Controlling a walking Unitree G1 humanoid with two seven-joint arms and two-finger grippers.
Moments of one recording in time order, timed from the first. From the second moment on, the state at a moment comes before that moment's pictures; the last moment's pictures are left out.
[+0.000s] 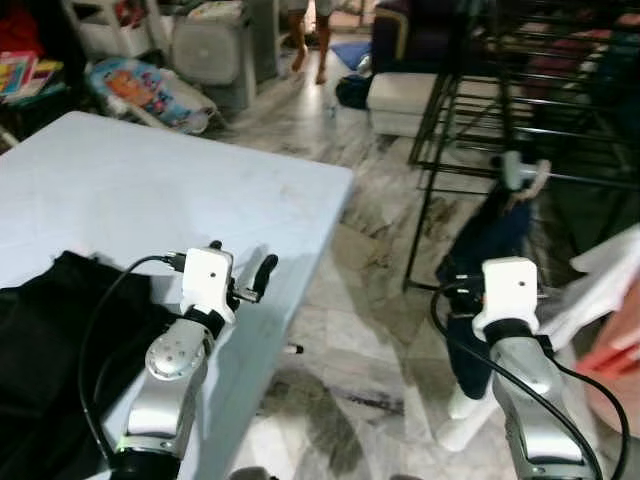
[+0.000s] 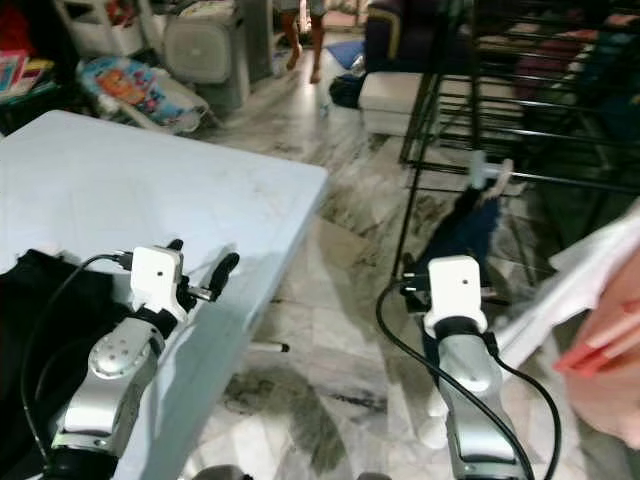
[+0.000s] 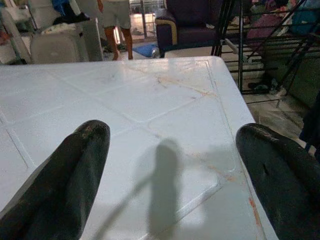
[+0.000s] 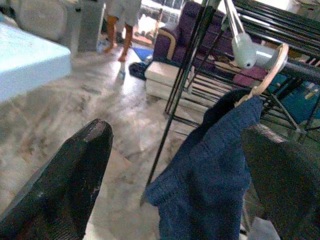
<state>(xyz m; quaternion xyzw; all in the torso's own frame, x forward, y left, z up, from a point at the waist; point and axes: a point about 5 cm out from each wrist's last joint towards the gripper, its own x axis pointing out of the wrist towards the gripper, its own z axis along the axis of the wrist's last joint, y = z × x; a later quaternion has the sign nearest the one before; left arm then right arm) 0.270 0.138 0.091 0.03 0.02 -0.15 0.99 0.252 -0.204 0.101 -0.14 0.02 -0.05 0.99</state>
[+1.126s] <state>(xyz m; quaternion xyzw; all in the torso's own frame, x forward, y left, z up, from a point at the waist) 0.267 0.145 0.105 0.03 0.00 -0.15 0.99 0.253 -0.214 0.096 -0.14 0.04 -0.07 0.99</state>
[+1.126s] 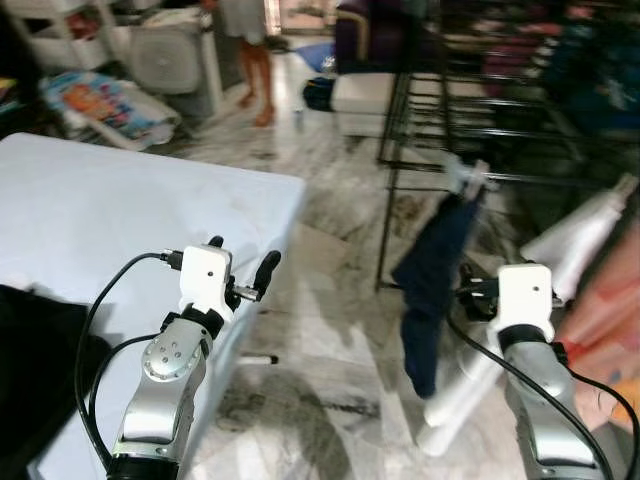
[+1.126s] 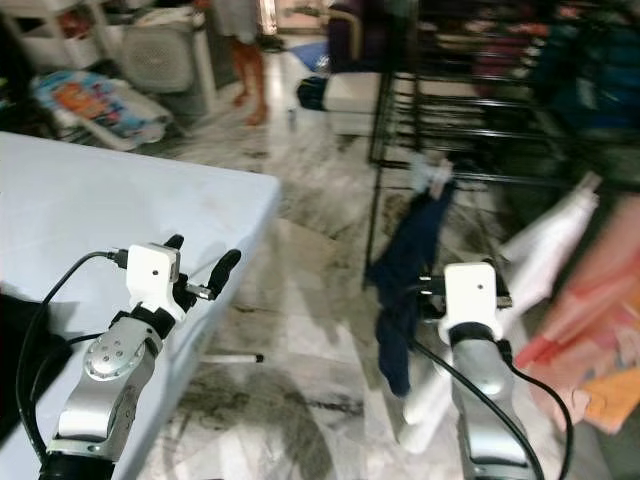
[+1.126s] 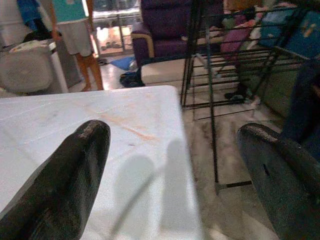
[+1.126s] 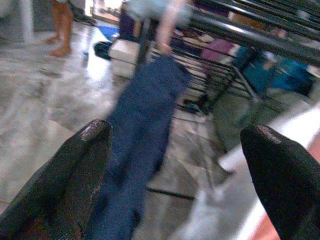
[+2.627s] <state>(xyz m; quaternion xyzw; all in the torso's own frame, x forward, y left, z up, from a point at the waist) 0.261 0.148 0.104 0.02 0.05 -0.16 0.99 0.257 -0.208 0.105 -0.14 0.07 -0.07 0.99</state>
